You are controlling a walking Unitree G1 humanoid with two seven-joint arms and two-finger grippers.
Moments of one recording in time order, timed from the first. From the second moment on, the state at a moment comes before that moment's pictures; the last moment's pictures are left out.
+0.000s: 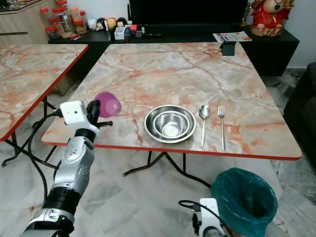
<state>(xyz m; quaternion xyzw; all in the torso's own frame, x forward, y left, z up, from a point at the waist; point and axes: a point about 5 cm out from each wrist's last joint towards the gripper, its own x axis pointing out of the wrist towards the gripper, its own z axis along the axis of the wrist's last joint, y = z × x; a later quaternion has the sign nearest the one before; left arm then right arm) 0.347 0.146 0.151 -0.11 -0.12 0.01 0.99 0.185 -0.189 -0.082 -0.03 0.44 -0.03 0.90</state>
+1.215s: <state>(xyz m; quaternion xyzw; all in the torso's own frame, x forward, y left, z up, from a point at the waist) 0.347 0.143 0.152 -0.11 -0.12 -0.01 0.99 0.185 -0.187 -0.082 -0.03 0.44 -0.03 0.90</state>
